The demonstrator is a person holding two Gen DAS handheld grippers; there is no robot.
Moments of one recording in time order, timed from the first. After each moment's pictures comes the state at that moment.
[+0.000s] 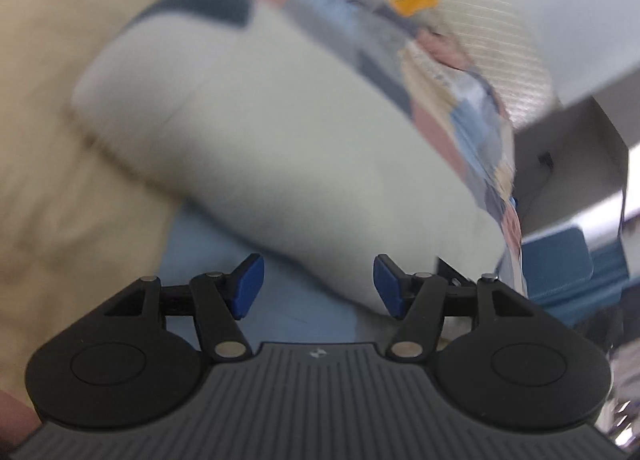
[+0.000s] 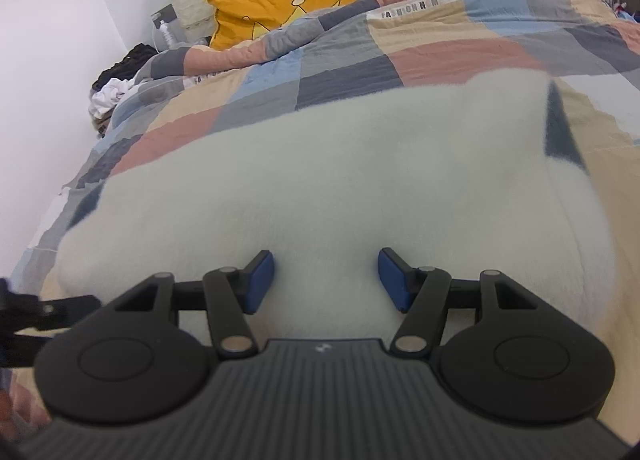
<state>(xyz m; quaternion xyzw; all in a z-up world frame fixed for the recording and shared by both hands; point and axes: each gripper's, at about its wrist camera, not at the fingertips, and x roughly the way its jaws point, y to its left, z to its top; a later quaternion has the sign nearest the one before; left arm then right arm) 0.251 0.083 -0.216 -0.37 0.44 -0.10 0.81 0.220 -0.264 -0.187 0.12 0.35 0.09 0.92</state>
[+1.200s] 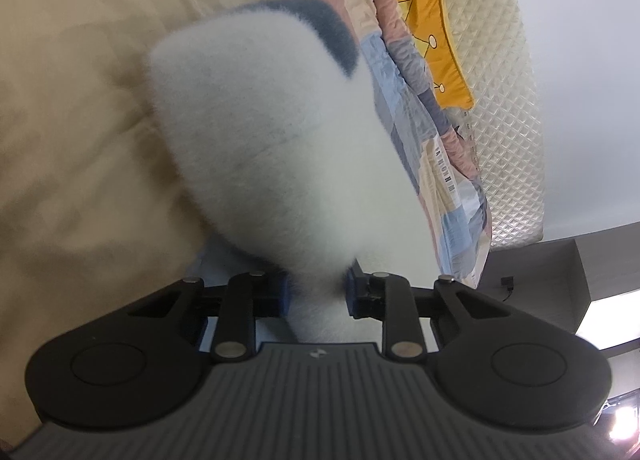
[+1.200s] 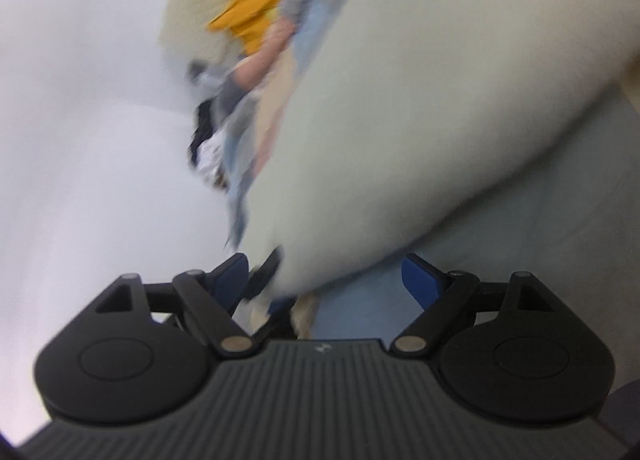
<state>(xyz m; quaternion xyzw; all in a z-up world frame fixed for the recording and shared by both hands) 0.261 0.115 -0.249 -0.54 0.37 -0.04 0.75 0.196 -0.277 -0.225 0.49 0.41 0.18 0.75</state>
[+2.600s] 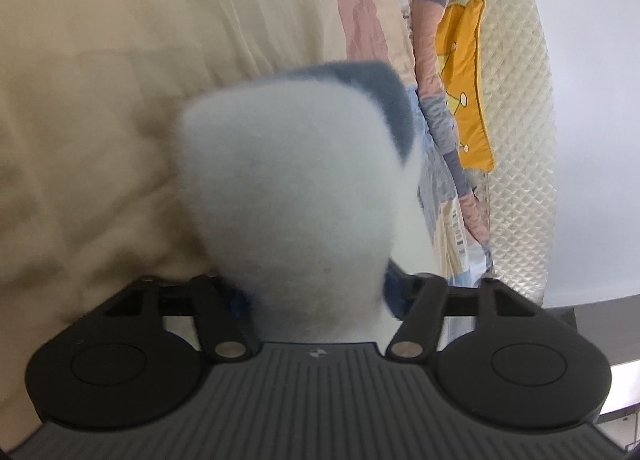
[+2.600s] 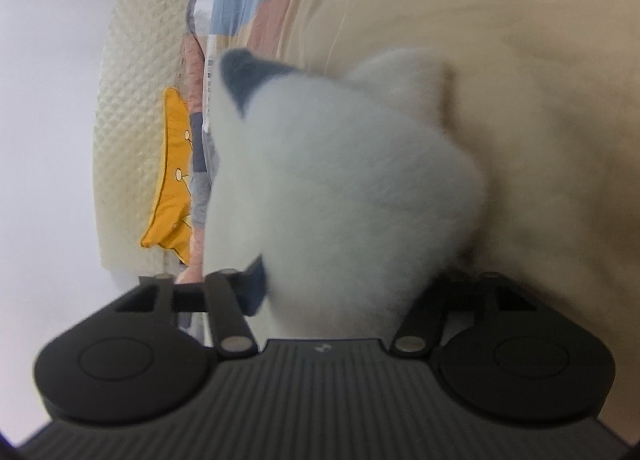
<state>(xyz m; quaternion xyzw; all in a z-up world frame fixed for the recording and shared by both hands) 0.267 0.140 -0.272 -0.60 0.33 0.03 0.73 0.199 -0.363 -0.265 0.63 0.27 -0.06 0.72</state>
